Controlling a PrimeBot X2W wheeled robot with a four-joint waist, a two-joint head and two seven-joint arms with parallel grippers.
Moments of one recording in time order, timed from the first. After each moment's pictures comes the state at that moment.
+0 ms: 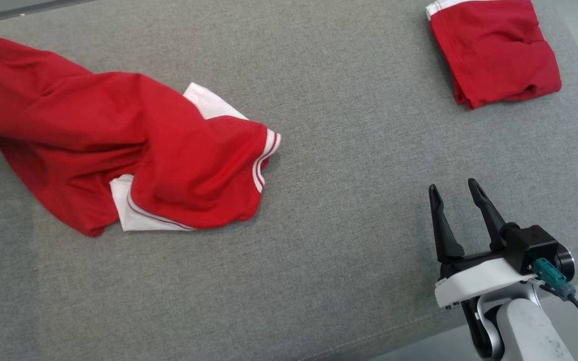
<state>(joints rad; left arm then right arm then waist) -0.91 0.58 -0.39 0.71 -0.74 0.03 0.09 -0.14 -0.05 0.06 0.17 0.12 0.13 -0.26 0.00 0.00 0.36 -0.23</state>
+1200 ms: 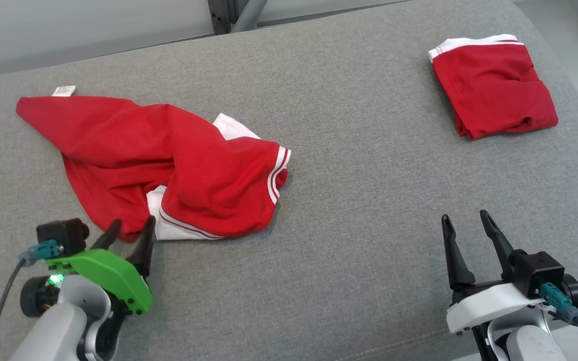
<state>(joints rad) -0.34 0.42 -0.48 0.40 -0.84 0.03 0.00 -0.06 -0.05 0.02 0.20 0.11 0.13 -0.26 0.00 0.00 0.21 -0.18</state>
